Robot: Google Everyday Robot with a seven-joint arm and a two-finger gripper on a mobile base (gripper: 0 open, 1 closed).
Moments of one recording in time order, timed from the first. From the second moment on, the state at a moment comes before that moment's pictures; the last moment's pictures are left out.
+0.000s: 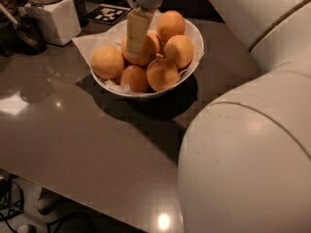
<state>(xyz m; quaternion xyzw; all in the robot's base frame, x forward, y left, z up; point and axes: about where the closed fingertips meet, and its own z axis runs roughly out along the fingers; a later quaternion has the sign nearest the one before) 0.634 0.036 0.966 -0.63 0.76 0.02 0.12</state>
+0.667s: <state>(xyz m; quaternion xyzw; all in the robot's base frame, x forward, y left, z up) 0.641 0.038 0.950 -0.63 0.77 0.03 0.11</state>
